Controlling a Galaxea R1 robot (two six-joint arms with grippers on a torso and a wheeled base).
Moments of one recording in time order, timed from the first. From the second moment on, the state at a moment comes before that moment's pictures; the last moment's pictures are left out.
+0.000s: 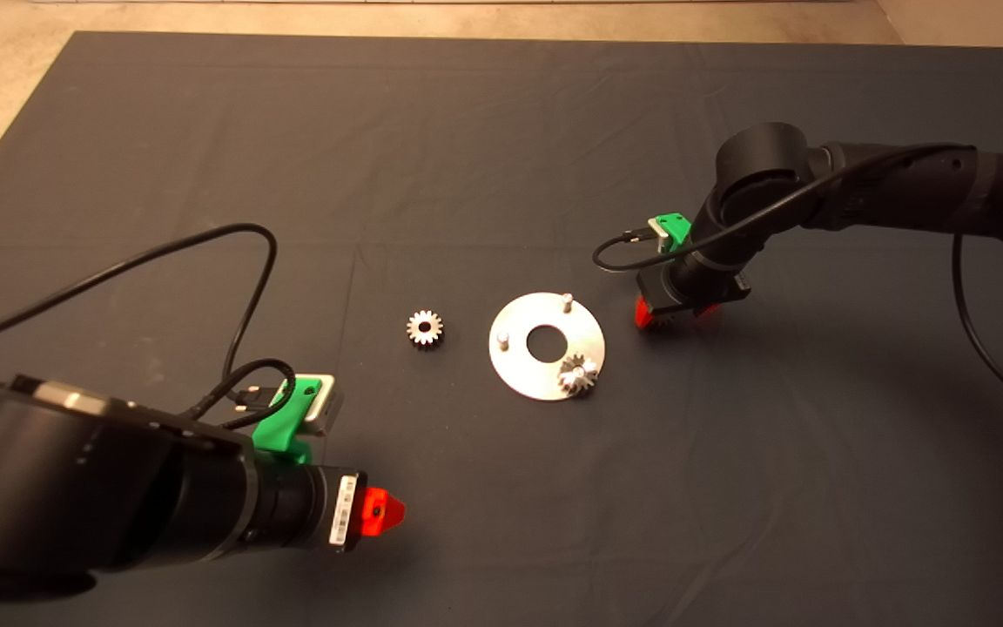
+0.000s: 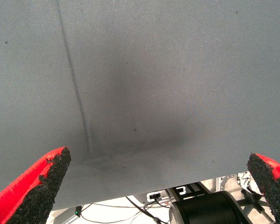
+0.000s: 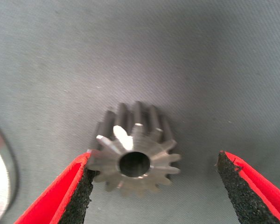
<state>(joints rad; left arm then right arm) -0.25 2.26 -0.36 0.59 1.53 -1.79 0.31 2.58 -1.27 -0.36 -1.51 1.20</state>
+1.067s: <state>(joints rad) -0.25 2.26 -0.36 0.59 1.53 -1.79 0.31 2.58 -1.27 -0.36 -1.44 1.20</state>
